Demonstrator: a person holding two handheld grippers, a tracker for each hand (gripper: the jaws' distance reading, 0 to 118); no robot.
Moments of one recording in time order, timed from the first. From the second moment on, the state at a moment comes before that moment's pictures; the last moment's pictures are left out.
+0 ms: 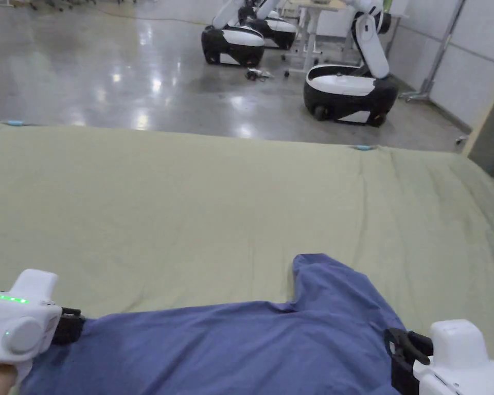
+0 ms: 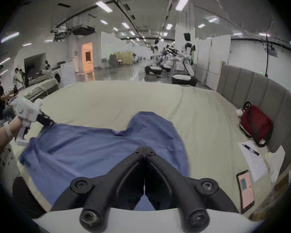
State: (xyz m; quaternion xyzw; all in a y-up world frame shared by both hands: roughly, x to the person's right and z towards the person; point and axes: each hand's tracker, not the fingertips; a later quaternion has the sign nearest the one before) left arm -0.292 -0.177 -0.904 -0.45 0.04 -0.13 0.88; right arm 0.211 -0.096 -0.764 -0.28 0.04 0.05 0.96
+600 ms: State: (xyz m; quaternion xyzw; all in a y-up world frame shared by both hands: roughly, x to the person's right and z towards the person) left arm -0.270 -0.105 -0.866 -0.38 -0.03 -0.11 0.92; right arm 0.262 -0.190 -0.983 -0.52 -0.02 0.04 0.85
